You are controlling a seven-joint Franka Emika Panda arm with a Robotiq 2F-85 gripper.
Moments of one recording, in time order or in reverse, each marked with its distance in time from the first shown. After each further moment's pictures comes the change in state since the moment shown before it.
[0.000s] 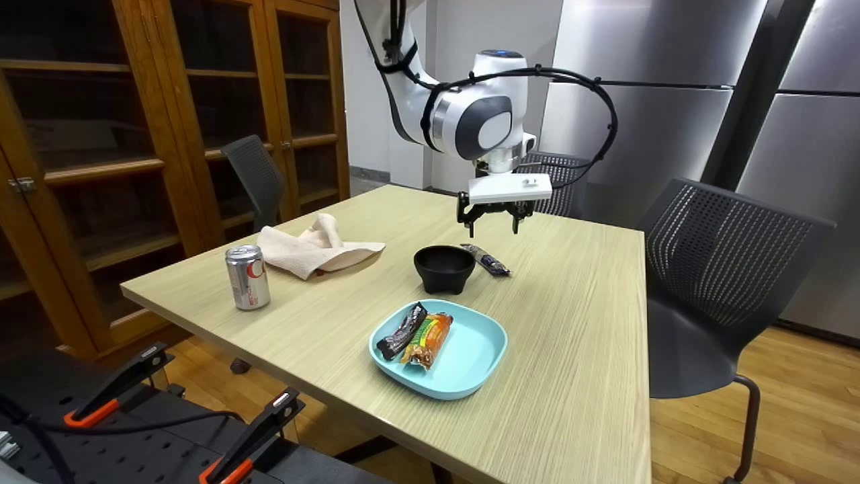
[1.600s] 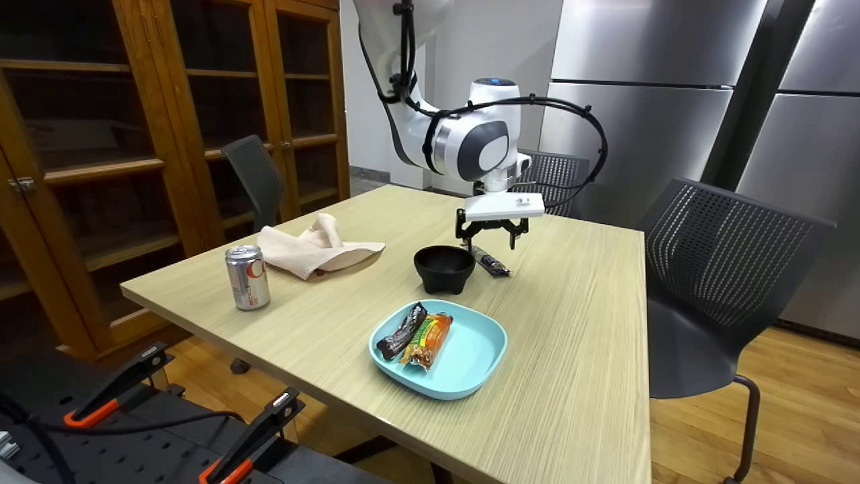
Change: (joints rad) arm 0.028 0.107 -0.021 0.090 -0.054 -0.004 0.081
